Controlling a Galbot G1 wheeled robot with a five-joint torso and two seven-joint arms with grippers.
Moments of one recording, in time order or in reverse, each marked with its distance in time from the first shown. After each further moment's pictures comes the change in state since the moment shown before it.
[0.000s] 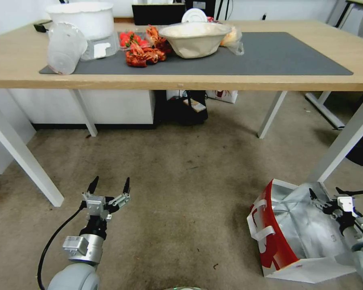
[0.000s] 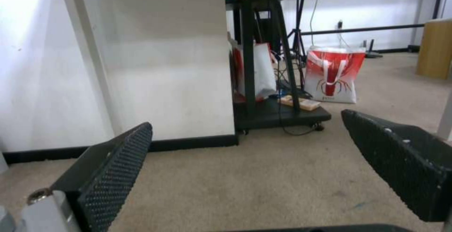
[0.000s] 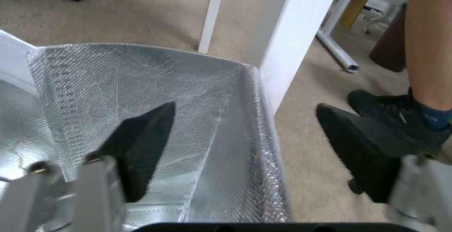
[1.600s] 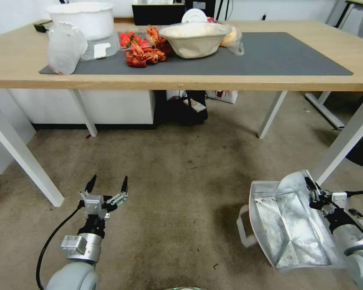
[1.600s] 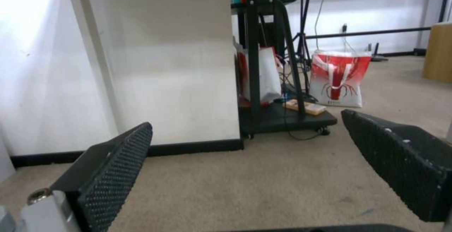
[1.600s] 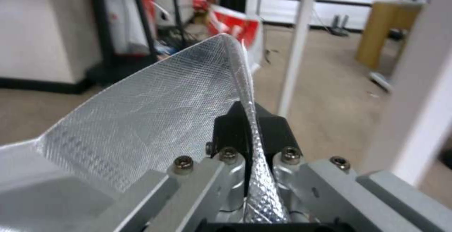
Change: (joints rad) left arm -0.011 -0.003 -0.016 0.008 -0.002 -0.010 0.000; right arm -0.207 0.027 -0.021 0.425 0.270 -0.016 -0.013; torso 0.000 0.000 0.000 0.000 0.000
